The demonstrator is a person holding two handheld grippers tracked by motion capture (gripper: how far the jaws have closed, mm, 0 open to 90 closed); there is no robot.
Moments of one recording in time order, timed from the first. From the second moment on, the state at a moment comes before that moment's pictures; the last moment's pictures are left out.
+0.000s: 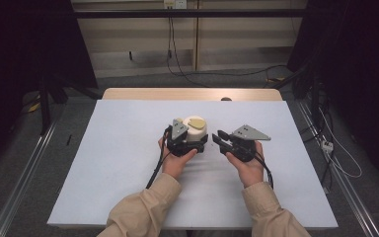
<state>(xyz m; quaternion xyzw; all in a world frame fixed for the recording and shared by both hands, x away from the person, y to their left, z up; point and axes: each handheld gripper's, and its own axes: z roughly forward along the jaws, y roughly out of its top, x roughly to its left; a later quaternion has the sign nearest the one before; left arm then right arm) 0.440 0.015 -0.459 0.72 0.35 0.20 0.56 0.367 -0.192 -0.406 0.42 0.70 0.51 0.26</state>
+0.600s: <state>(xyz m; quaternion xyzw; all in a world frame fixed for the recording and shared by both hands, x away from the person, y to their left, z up) 0.440 0.014 -0.459 0.72 0.35 0.20 0.56 0.388 -0.185 -0.405 0.42 0.71 0.51 0.22</state>
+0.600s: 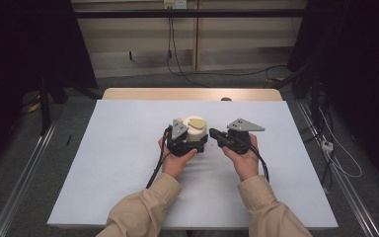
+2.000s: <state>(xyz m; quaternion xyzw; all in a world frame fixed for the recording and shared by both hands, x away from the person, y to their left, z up) 0.440 0.014 -0.459 0.72 0.35 0.20 0.56 0.397 -0.169 -0.388 0.40 0.74 0.48 0.23</state>
